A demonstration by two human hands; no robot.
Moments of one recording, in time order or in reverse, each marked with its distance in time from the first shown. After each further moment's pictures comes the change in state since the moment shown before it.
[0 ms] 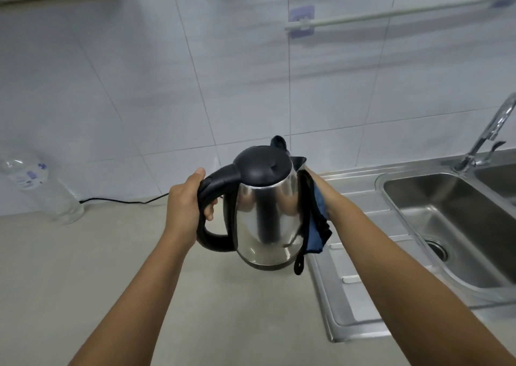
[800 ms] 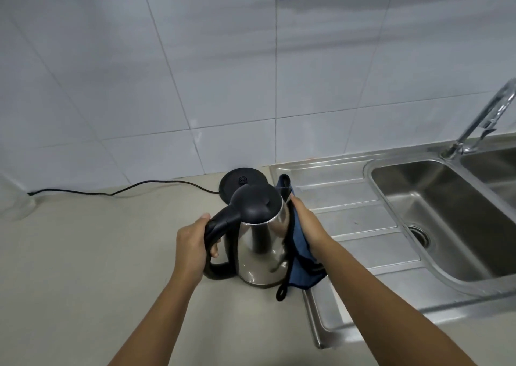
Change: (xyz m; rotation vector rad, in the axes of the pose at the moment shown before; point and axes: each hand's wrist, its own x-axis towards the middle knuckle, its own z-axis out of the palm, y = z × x) left_hand 0.003 -0.120 0.033 0.014 0.002 -0.275; right_hand 0.021 0.112 0.000 0.282 0.271 0.443
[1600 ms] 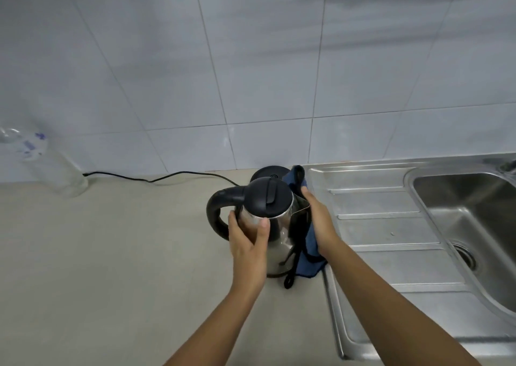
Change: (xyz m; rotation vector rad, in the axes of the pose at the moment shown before) left_hand -0.043 -0.012 0.040 0.031 0.046 0.027; right_hand 0.002 -0.007 0.043 0.080 -0.029 -0.153
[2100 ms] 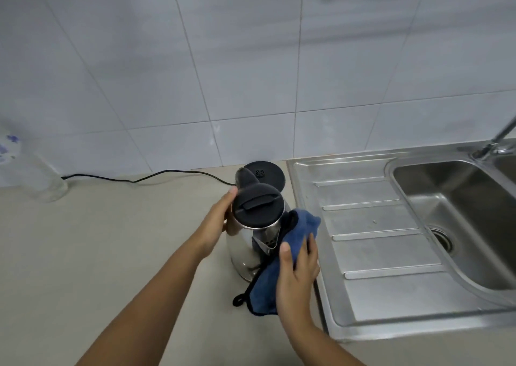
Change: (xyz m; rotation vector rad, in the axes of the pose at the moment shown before) left_hand 0.054 0.039 -0.036 0.127 -0.446 -0.067; right_hand -0.116 0.077 0.026 -0.163 0.304 -0.211
